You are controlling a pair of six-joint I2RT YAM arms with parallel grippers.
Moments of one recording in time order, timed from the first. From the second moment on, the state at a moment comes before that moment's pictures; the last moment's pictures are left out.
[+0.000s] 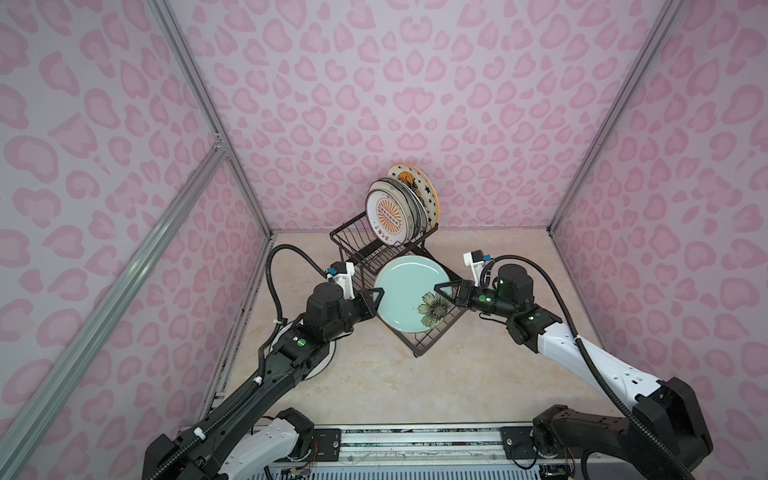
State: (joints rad) left arm -0.56 0.98 0.76 -0.13 0.16 -0.81; right arm 0.46 1.22 0.81 0.13 -0.62 0.85
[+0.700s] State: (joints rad) left arm -0.44 0.63 0.81 -0.54 -0.02 -0.73; right arm 0.54 1.37 1.45 -0.18 -0.37 0.48
